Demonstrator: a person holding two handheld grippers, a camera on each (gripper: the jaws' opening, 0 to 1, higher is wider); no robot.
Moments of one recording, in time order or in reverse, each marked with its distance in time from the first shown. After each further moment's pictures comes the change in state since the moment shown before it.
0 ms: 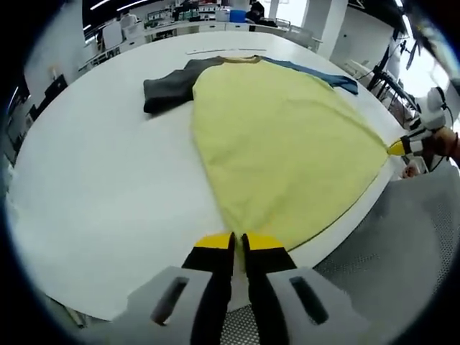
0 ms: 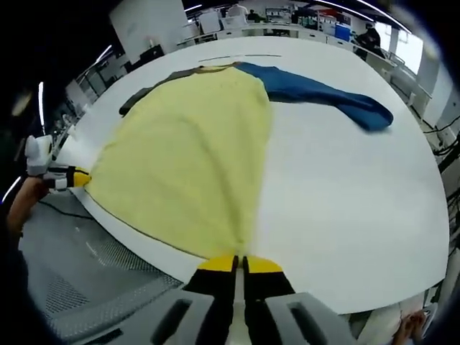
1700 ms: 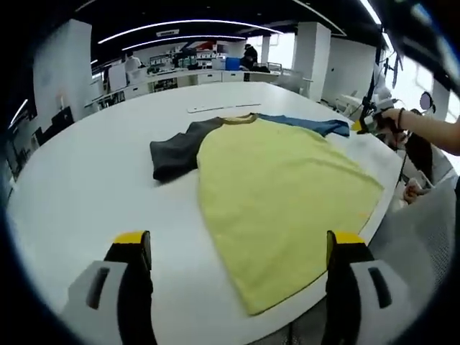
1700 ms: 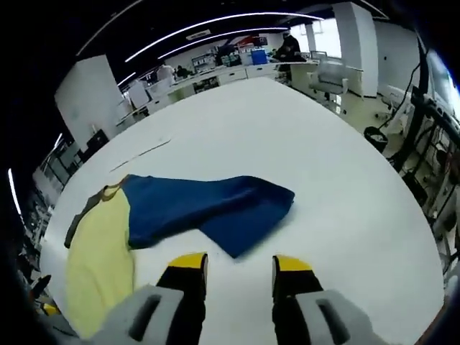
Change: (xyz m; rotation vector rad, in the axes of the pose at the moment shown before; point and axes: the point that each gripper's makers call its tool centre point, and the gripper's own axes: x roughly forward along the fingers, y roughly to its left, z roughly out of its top) left arm -0.022 0.001 0.071 0.046 -0.323 0.003; right arm 0.006 -0.193 0.150 0.405 -0.354 -0.175
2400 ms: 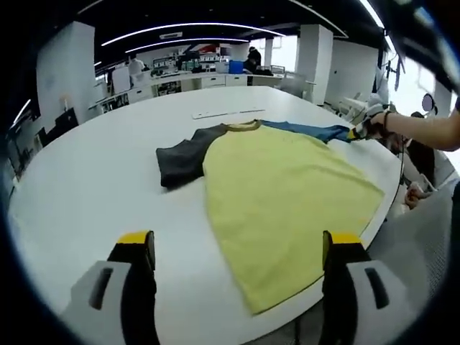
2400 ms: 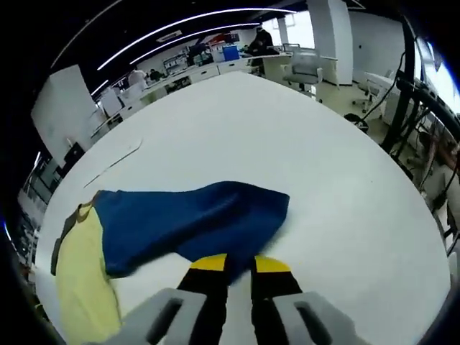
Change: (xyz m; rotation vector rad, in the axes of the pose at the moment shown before) left arm -0.010 0.006 0.008 -0.012 -0.002 0.020; right arm 0.029 -0.004 0.004 0.094 0.029 -0.104
